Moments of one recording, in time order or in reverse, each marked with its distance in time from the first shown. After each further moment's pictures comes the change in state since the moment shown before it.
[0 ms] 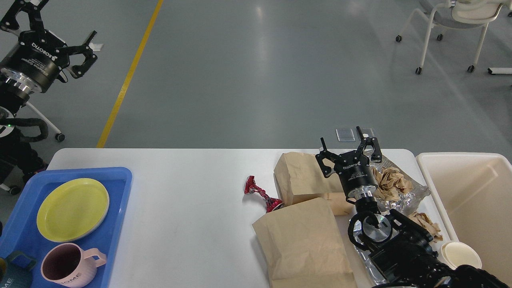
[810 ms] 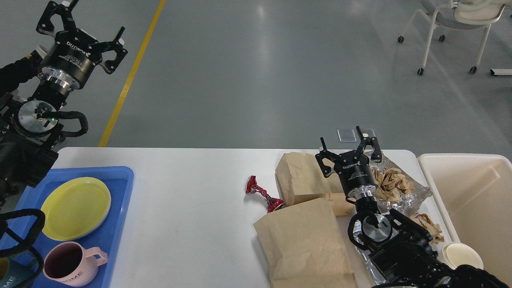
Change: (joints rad) left arm -0.014 -0.162 -0.096 0.008 0.008 0.106 -0.018; right arm 0.001 0.000 0.000 0.001 0.000 0.000 0.000
